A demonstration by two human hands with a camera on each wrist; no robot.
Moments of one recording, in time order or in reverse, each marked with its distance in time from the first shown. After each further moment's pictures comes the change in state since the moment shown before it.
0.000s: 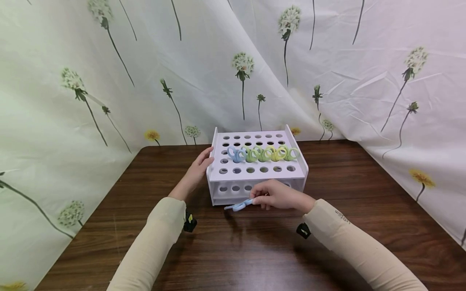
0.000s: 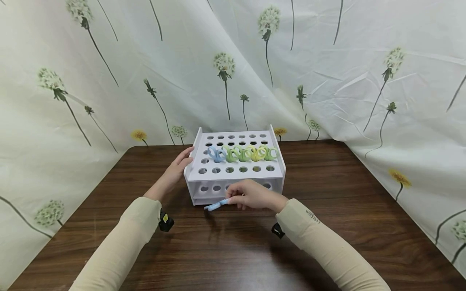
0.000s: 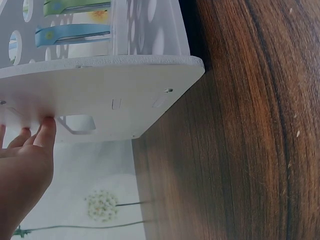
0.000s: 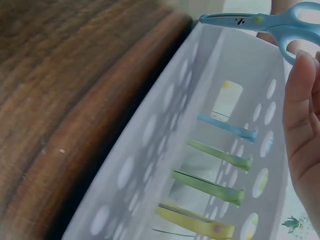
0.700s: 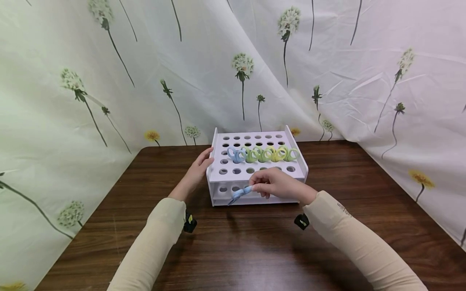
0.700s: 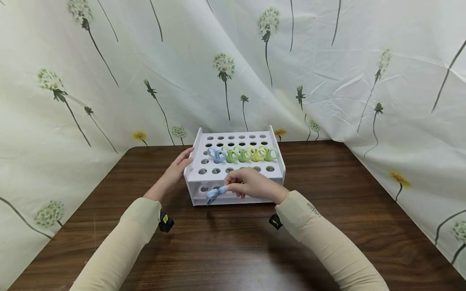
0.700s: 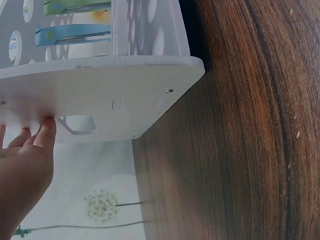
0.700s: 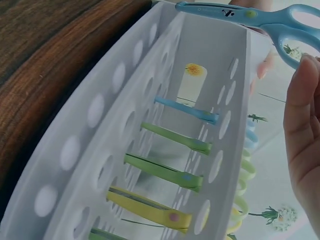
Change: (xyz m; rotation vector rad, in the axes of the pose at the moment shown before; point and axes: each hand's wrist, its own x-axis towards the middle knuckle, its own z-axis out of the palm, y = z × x) left_hand 0.006 -0.012 0.000 0.017 0.034 0.047; right_hand 0.007 -0.021 -0.020 0.009 0.097 -0.039
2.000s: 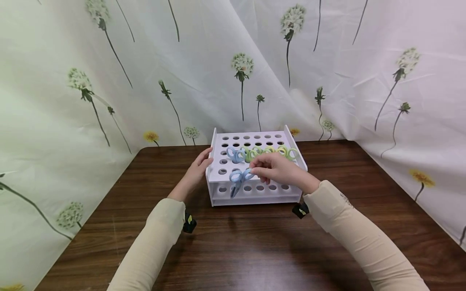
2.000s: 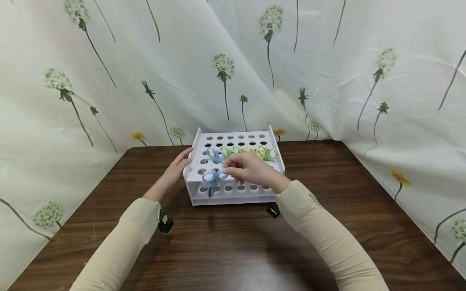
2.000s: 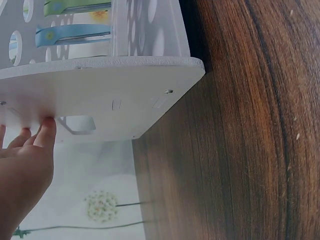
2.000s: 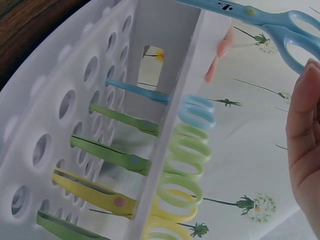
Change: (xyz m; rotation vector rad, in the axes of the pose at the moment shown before) left_hand 0.007 -0.003 -0.003 0.005 0.013 -0.014; right_hand 0.016 -0.023 -0.024 -0.051 0.106 0.001
